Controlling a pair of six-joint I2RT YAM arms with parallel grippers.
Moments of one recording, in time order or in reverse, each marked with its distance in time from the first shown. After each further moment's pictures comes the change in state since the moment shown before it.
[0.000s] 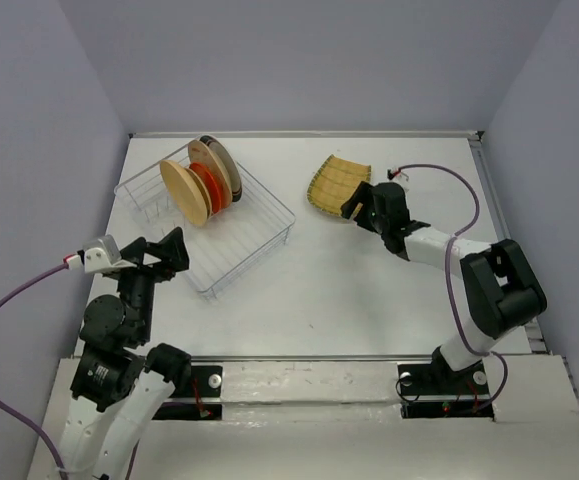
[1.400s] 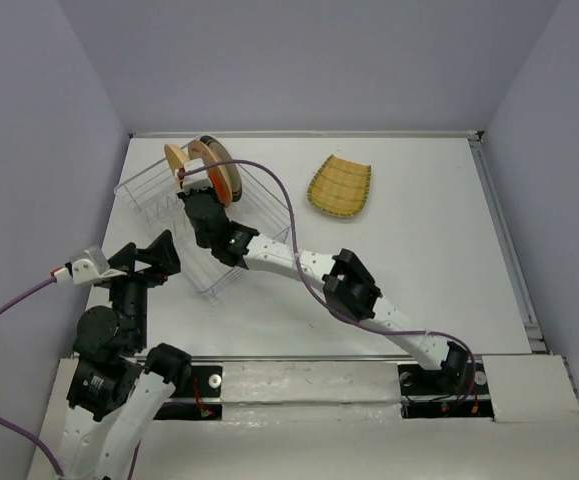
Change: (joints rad) left arm -0.002 -0.053 0.001 -0.020 -0.066 -0.011; right arm 0.684 1.024 1.552 -0.012 0.706 -0.782
